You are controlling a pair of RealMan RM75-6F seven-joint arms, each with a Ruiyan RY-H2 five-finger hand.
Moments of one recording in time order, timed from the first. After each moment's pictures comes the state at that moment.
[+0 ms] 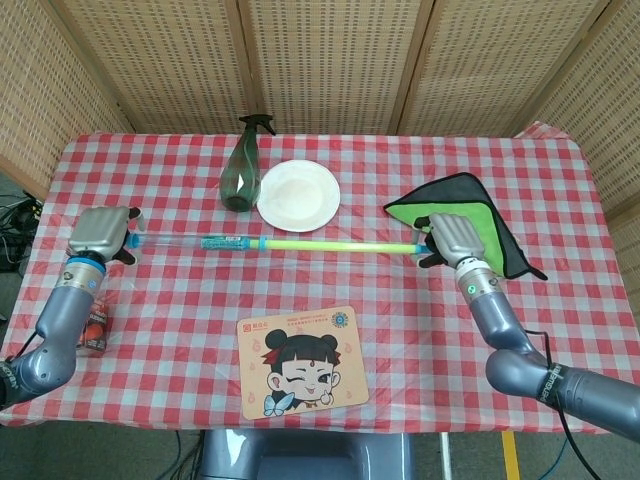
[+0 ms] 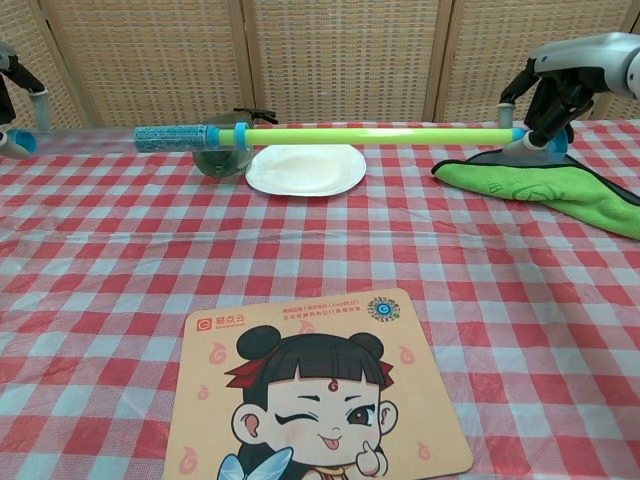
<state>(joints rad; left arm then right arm) -0.87 -1.08 -0.17 -1.68 0.42 0.90 0.58 0.87 -1.25 0.26 -1.59 -0.64 0.84 -0.25</state>
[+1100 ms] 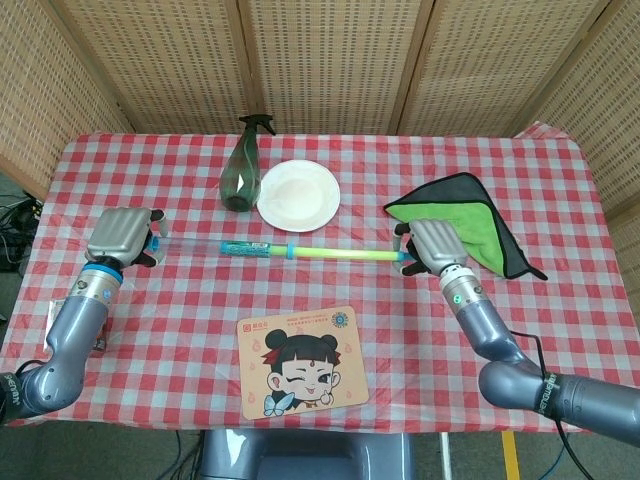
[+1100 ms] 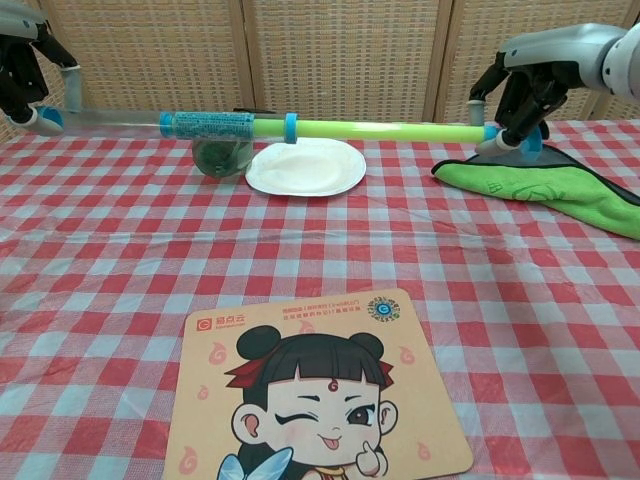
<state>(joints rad) -0.91 -1.04 -0.18 -1.87 0.46 1.00 0.56 0.90 -1.23 0.26 -1.71 -0.67 0.88 -0.28</state>
